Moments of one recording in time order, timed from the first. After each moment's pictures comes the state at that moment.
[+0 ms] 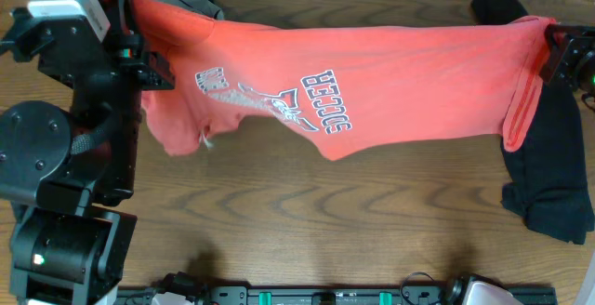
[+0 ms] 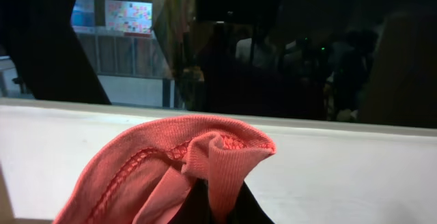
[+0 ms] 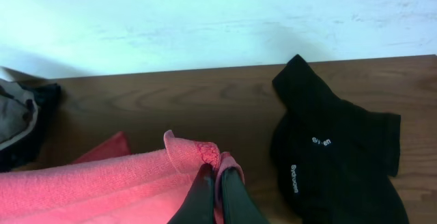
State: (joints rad) left arm -0.25 0.99 1.49 -0.36 -0.22 -0.09; right arm -0.32 1.31 1.67 -0.93 -0.39 -0.04
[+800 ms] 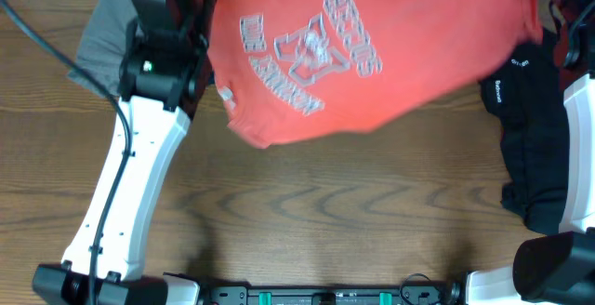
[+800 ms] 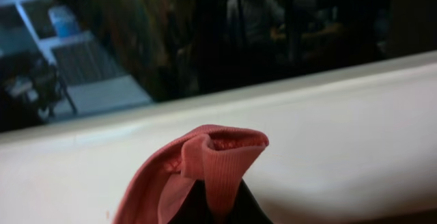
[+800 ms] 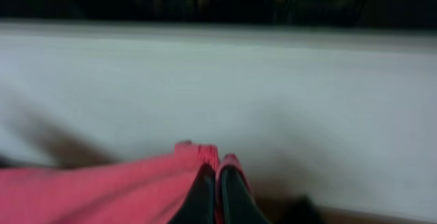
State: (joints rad) left arm -0.25 1.56 1.66 -0.06 -0.17 0.16; right arm -0.21 1.64 1.67 -0.14 -0.36 0.00
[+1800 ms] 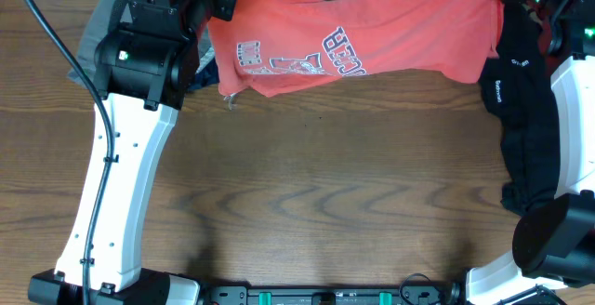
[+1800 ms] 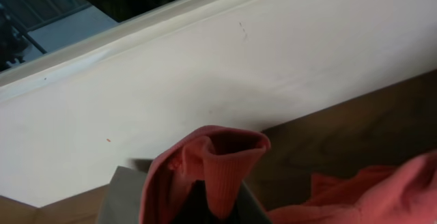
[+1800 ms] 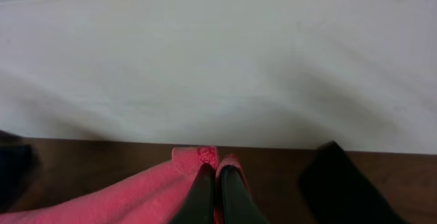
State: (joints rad) left arm -0.25 1.59 1.88 -0.65 -0.12 0.22; right arm -0.20 1.76 1.69 -0.26 -0.38 0.06
